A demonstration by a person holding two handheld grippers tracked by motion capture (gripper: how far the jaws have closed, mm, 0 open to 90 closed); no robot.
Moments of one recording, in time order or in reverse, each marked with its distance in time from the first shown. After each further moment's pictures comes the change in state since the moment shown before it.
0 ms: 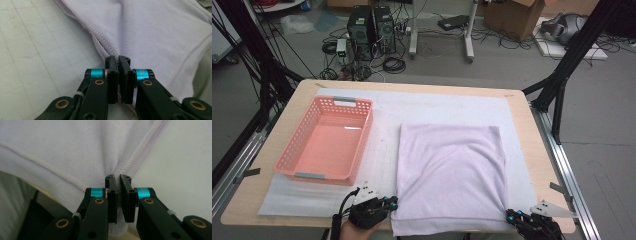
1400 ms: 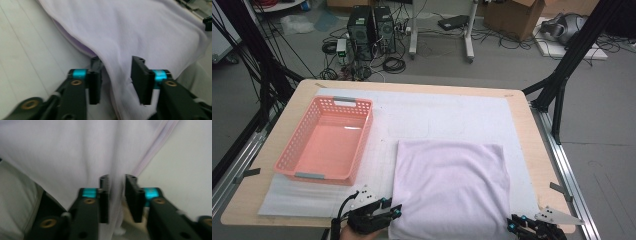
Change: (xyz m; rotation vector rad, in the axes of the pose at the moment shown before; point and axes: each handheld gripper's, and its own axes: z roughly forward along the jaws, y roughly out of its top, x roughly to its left) left arm -0.003 0.002 0.001 -0.052 -0.022 0.033; right arm 0.005 -0.003 -0.013 -0.021 0.026 -0.001
